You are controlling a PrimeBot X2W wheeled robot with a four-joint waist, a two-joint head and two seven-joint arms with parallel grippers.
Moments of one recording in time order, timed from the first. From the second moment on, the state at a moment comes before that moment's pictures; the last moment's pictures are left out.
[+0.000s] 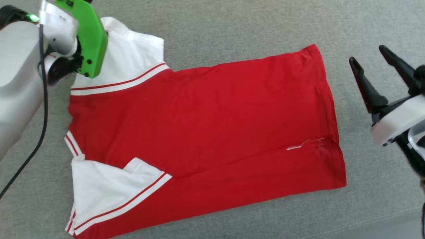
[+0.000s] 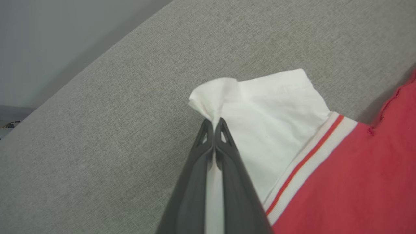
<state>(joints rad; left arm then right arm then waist) -1.35 0.65 -1.23 0.66 -1.10 -0.13 0.49 -0.41 -0.46 0.19 -0.06 0.40 0.13 0.11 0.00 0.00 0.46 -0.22</state>
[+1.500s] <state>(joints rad) -1.37 0.57 -1.28 0.49 -0.99 -0.13 0.23 -0.94 -0.62 0.73 0.54 0.80 0.13 0.51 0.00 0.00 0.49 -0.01</state>
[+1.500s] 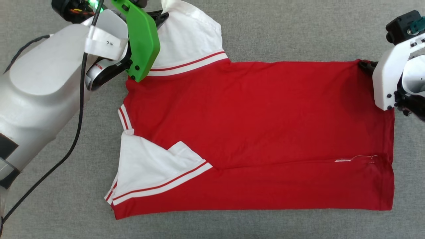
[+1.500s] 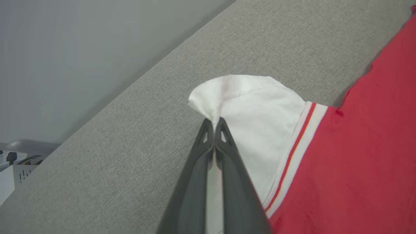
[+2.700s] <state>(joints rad) -0.75 0.77 -1.28 0.20 -1.08 0.02 0.01 -0.33 -0.71 0.60 0.32 0.86 0.13 0.15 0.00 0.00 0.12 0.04</state>
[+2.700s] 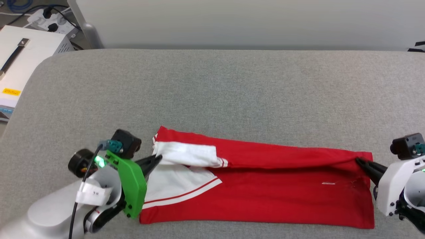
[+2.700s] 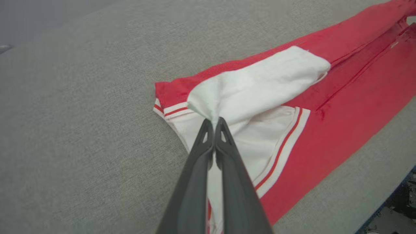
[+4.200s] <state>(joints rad) -0.19 0.55 -0.54 0.06 -0.59 0.37 -0.26 -0.06 -0.74 0.21 0.11 0.95 0.13 0.43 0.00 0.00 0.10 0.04</state>
